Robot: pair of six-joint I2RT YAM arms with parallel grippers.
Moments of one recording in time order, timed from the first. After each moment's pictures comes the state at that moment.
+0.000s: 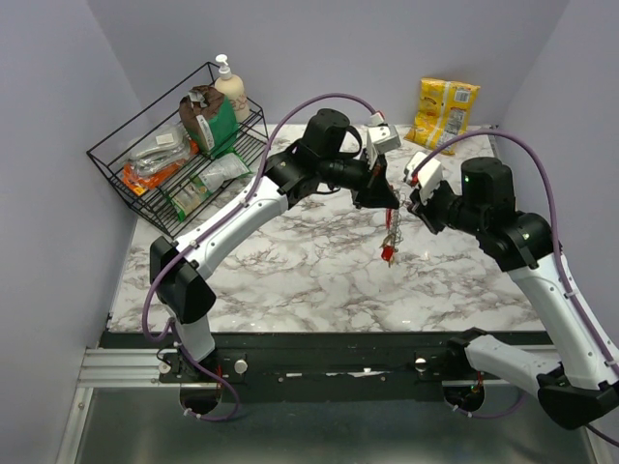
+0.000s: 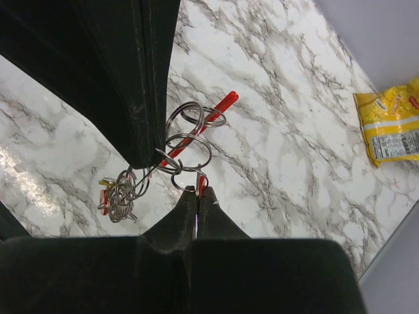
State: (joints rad) left arm -0.77 1.76 1.83 -0.42 0.86 -0.08; right arm 0.44 1.03 1.32 -0.83 -0.20 -0.49
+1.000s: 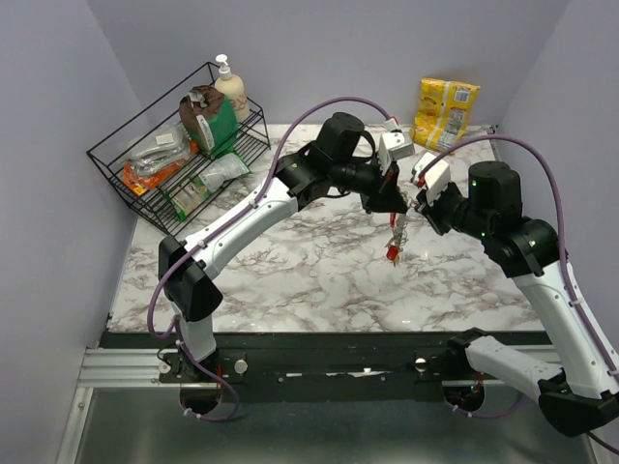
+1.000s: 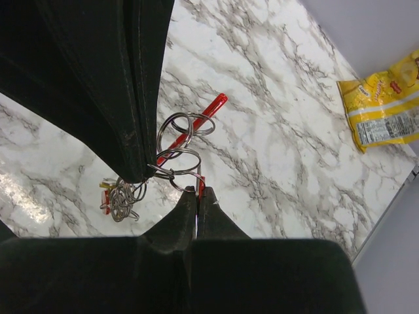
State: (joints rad) left arm -0.82 1.80 1.89 -0.49 0.79 -0.04; right arm 0.42 0.99 1.29 -0.82 -0.16 -0.49
